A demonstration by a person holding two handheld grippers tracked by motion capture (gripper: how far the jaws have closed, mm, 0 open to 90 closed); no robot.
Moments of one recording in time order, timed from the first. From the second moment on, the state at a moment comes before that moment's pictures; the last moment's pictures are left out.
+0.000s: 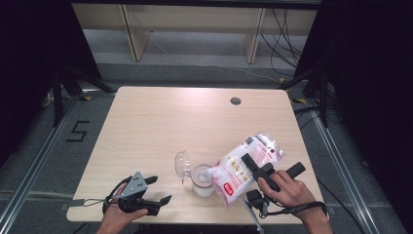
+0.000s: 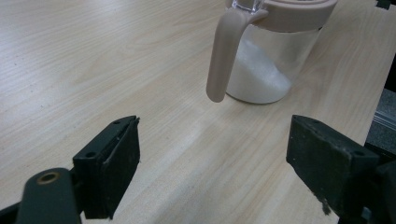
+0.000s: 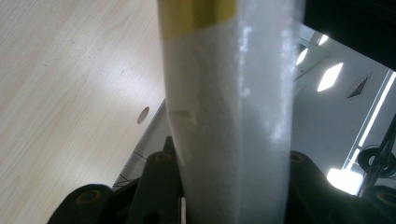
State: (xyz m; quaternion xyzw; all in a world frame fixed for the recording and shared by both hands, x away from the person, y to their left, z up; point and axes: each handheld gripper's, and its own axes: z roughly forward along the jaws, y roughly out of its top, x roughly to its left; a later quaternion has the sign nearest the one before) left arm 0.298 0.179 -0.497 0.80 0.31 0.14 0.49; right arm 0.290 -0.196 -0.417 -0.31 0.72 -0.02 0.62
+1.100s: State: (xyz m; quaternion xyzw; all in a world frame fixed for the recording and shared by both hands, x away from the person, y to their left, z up) left arm 0.299 0.179 -0.497 0.81 0.30 0.15 0.48; right arm 0.290 -0.195 -0.414 -0.32 0.71 -0.03 0.62
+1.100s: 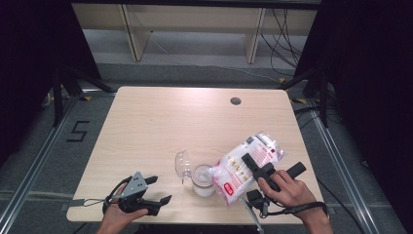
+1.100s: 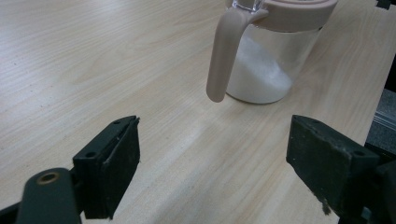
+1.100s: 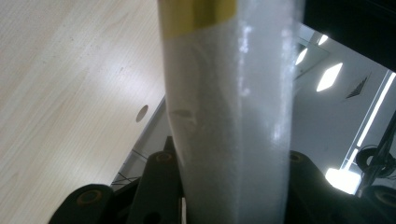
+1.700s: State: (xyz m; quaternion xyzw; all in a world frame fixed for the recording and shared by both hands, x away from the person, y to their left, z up) left arm 0.299 0.180 -0.497 0.81 0.30 0.15 0.48; right arm 0.290 -0.196 -0.416 -0.31 0.72 -0.02 0.62
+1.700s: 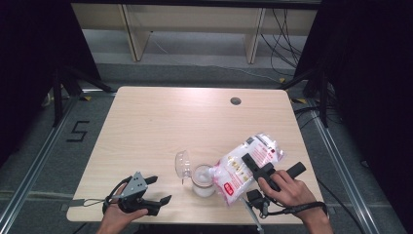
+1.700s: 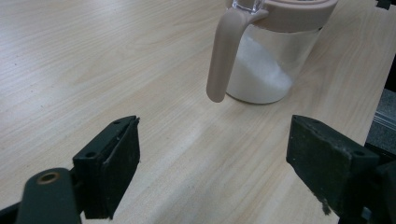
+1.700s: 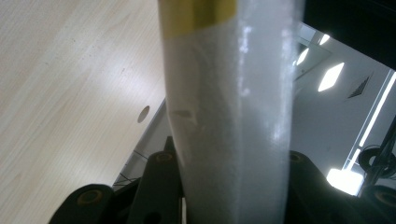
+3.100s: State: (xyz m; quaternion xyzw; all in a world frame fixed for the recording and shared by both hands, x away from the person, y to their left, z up) left arm 0.299 0.179 -0.497 0.81 0.30 0.15 0.48; right arm 0.288 -0.194 -0.414 -0.32 0.71 -0.05 0.62
